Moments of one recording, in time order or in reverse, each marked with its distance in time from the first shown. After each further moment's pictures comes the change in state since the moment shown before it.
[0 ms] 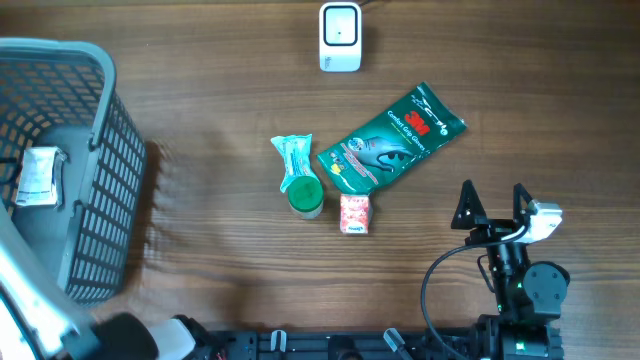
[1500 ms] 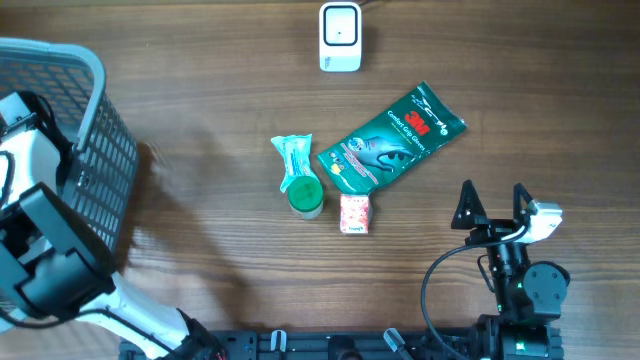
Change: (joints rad) left arm -0.065 0.432 -0.371 0.451 0.138 0.131; right arm 0.000 0.000 0.000 0.000 0.000 0.000
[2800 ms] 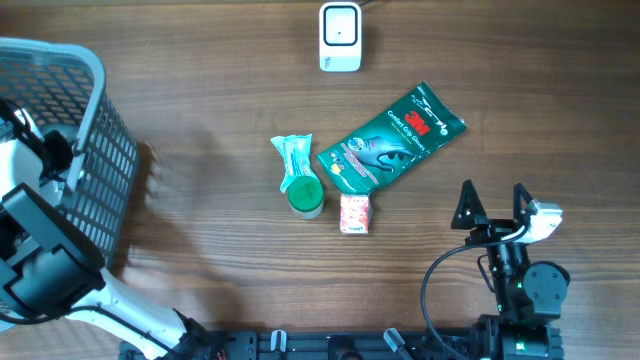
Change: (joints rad) left arm 0.090 0.055 0.016 0.198 0.260 0.811; right arm 0.000 0.000 0.000 0.000 0.000 0.000
